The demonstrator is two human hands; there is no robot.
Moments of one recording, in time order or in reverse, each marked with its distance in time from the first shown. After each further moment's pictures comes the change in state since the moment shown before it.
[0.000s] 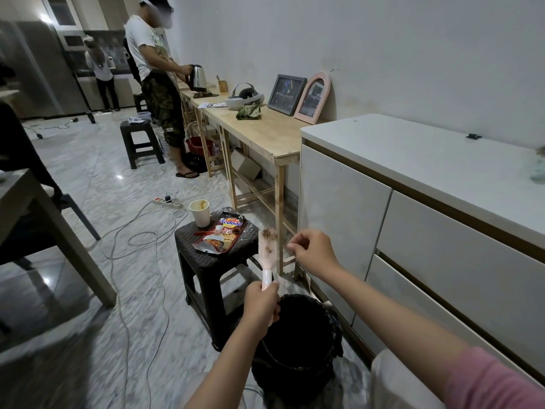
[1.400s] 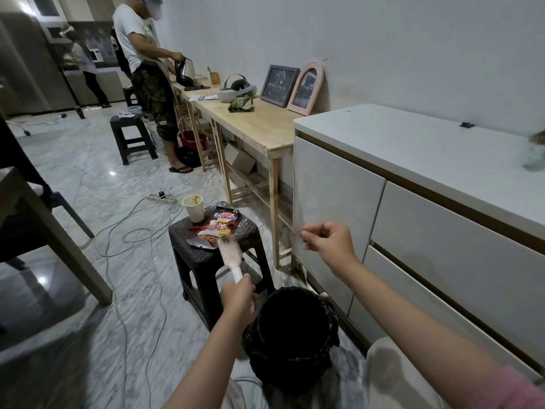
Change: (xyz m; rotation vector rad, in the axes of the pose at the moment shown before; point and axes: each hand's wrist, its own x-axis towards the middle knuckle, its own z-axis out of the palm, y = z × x) left_hand 0.024 -0.001 -0.021 -0.172 0.229 -0.159; right_hand -0.016 0.008 -0.034 0.554 0.082 0.145
